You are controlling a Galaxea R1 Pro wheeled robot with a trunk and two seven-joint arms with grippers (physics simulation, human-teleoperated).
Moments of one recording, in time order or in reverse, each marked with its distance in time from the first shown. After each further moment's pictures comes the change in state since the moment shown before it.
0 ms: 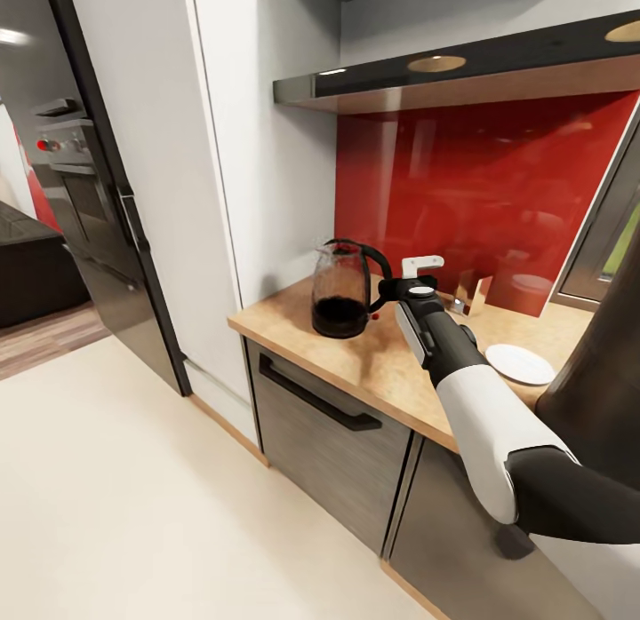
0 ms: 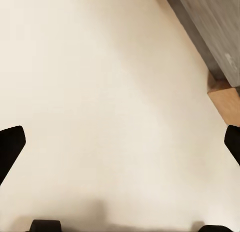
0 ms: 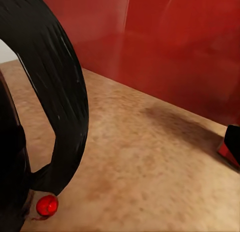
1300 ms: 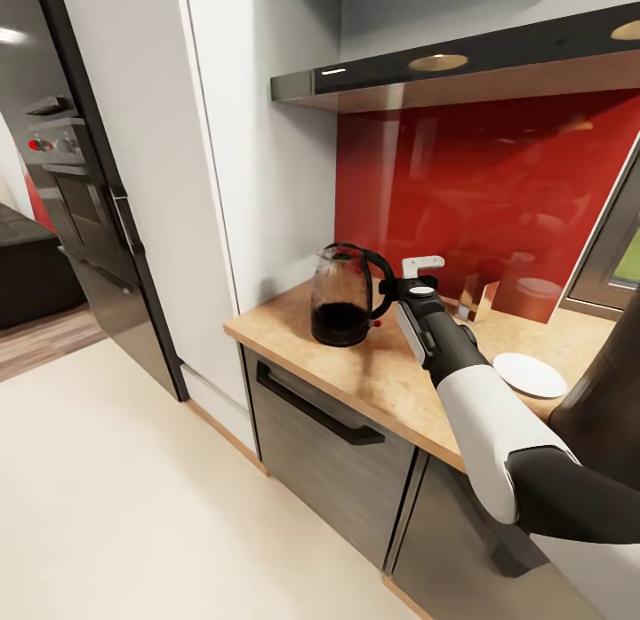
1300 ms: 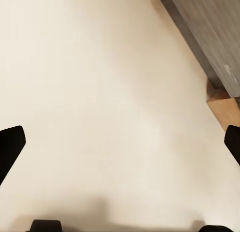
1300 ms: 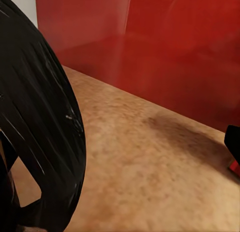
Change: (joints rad) left arm 0.000 0.000 0.000 0.000 0.000 0.000 0.001; right arm 0.000 -0.002 0.000 0.000 0.000 0.000 0.001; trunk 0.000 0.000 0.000
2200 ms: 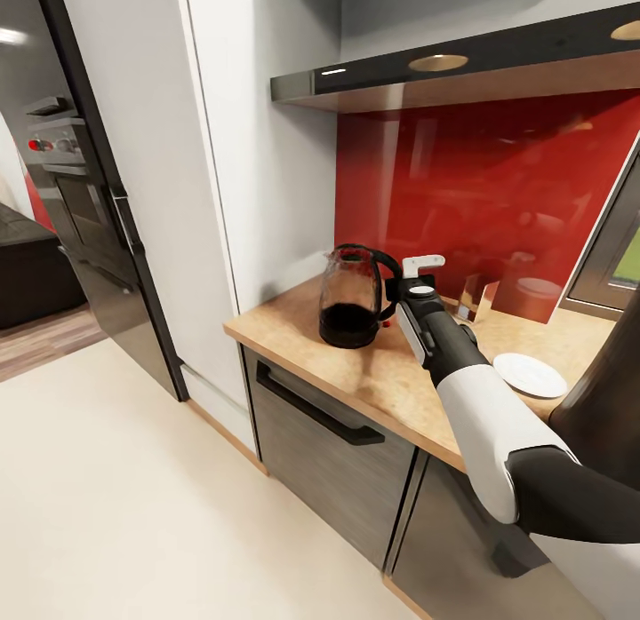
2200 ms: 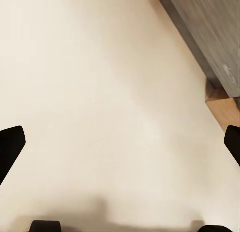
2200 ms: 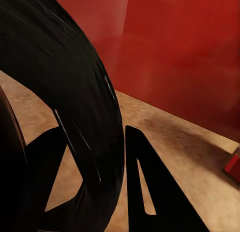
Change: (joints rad) left arm 0.000 0.001 0.000 0.000 0.000 0.000 -0.005; right arm -0.001 0.000 0.000 -0.002 0.017 0.003 -0.002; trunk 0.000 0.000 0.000
